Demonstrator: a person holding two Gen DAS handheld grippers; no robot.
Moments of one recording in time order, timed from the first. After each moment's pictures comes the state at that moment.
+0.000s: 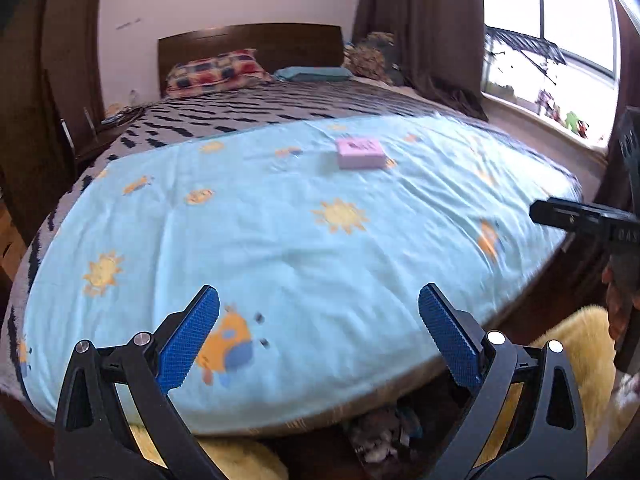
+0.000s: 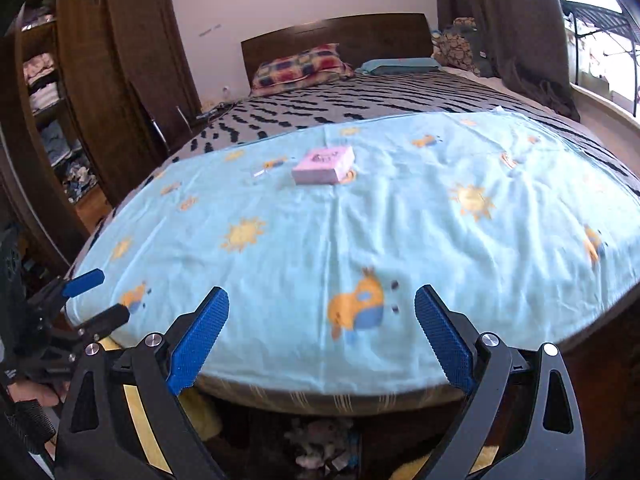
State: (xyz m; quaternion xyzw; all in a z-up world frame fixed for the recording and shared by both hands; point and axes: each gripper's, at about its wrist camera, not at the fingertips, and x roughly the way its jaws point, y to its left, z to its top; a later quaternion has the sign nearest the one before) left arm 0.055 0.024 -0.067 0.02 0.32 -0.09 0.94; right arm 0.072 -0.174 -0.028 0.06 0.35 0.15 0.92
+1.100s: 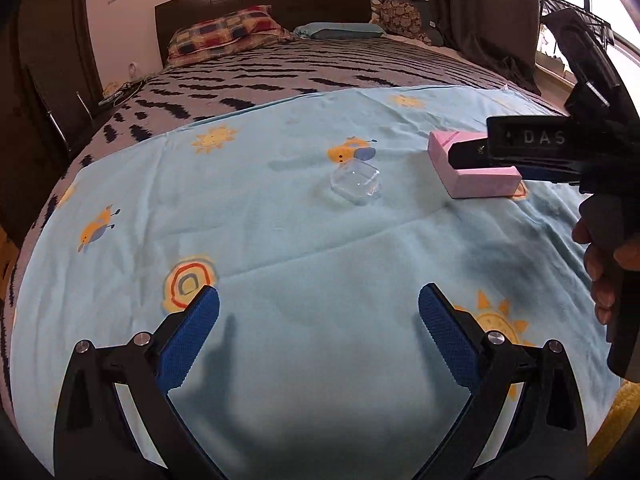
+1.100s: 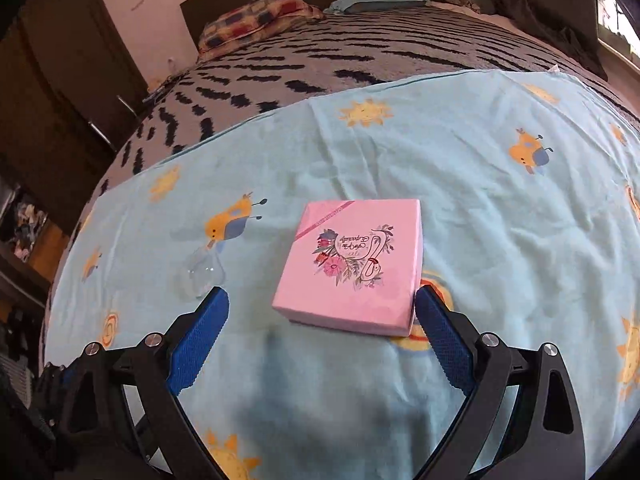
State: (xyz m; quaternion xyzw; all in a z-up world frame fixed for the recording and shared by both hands) left arm 0.254 0.049 -0.107 0.05 0.40 -0.06 0.91; right arm 0.330 -0.074 -0.083 0.08 0.46 0.07 0.88
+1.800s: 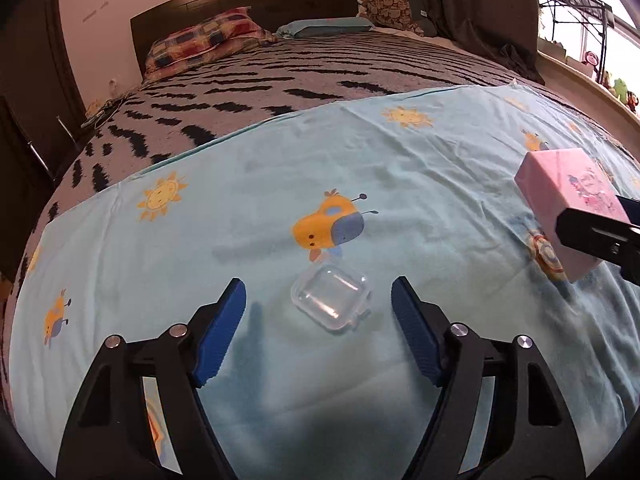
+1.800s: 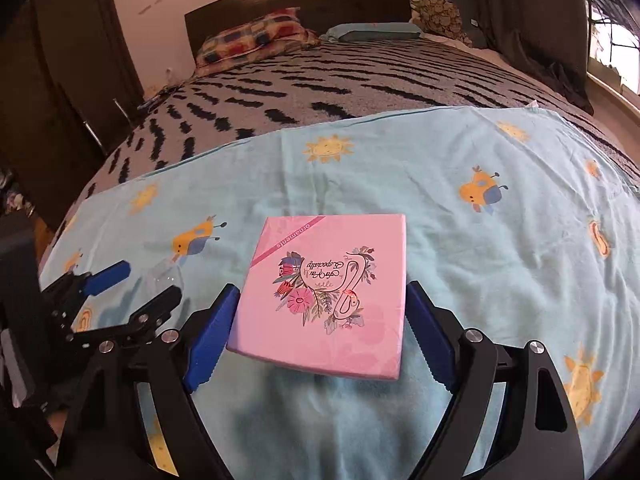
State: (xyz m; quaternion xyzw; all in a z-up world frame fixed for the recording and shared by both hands) left arm 0.349 0.001 -0.111 0.09 0.40 -0.07 0.91; right arm 0.307 -0.118 -0.059 0.05 0.41 0.07 0.91
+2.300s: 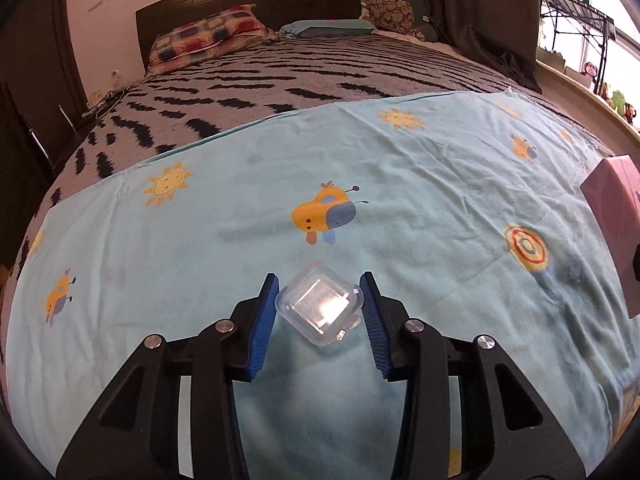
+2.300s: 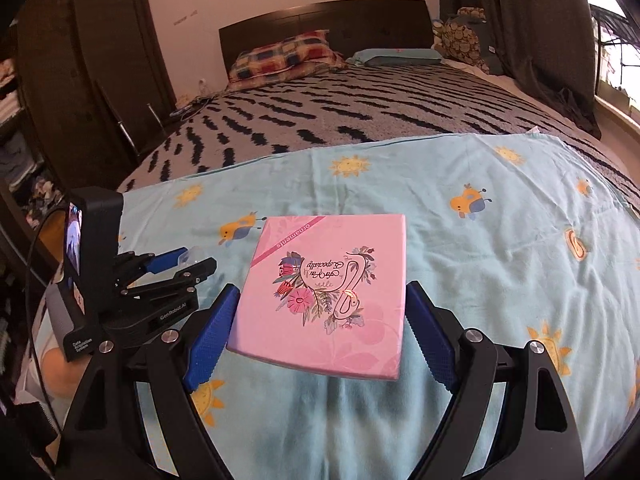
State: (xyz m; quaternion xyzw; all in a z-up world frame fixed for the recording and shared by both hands) left arm 0.317 0.011 -0.098 0.06 0.40 -0.07 0.91; right arm 0.242 -0.127 -0.027 0.05 0.37 0.13 0.92
